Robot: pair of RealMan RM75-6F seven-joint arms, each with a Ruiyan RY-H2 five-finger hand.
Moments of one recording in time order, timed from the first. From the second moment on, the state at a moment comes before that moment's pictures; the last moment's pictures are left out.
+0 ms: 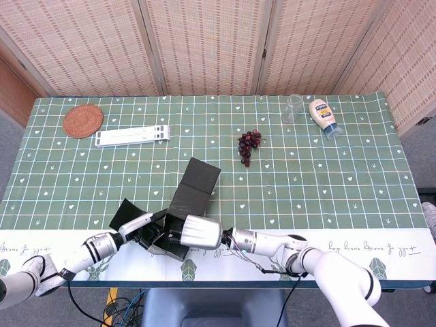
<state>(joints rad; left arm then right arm) -0.83 -1.53 0.29 -1.04 1.79 1.11 -1.62 1.10 -1.96 -0.12 -0.69 -1.91 1.30 0.22</state>
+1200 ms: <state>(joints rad) -0.82 -1.54 0.28 -1.05 1.77 1.12 -1.67 1.16 -1.86 -0.14 -0.83 -1.93 1.19 0.25</state>
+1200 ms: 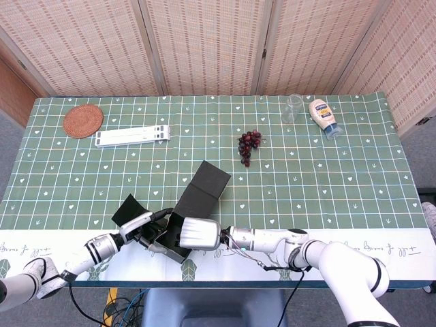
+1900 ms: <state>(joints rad) -0.80 -1.53 0.25 -1.09 1.72 1.09 -1.58 1.13 -1.75 -0.11 -0.98 -1.87 1.16 0.17</state>
